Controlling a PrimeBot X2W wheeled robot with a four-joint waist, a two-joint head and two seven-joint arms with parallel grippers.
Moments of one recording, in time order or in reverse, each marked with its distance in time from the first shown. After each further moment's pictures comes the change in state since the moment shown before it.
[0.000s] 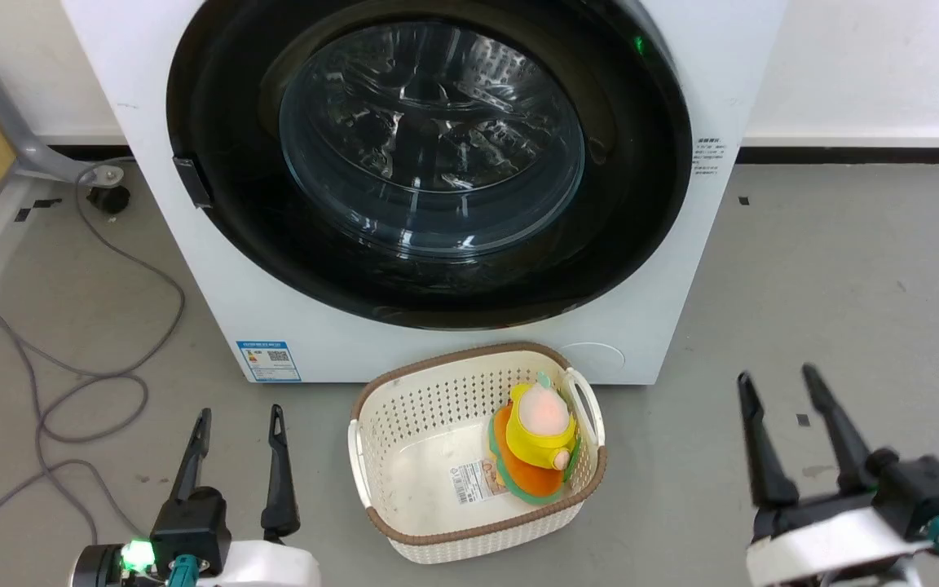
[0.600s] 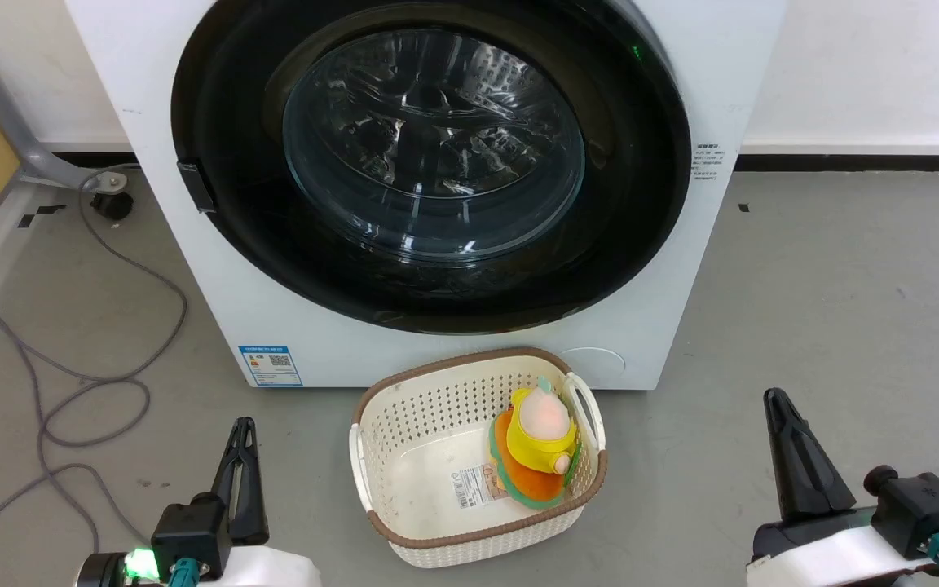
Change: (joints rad) left arm 0.012 -0.001 -0.001 0.016 -0.015 -0.009 0.011; right arm 0.058 0.002 0.016 -0.022 0.022 0.000 0.011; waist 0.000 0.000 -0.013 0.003
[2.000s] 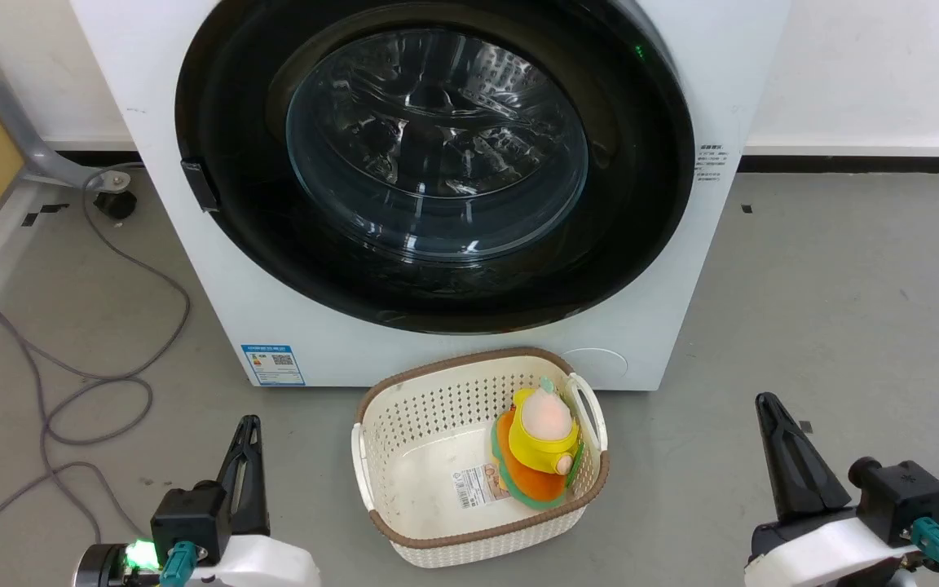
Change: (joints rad) left arm -0.002 -0.006 0.016 -0.029 0.008 -0.045 0.089; right arm 0.000 0.000 -0.004 -0.018 -0.059 0.000 0.088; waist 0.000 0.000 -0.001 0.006
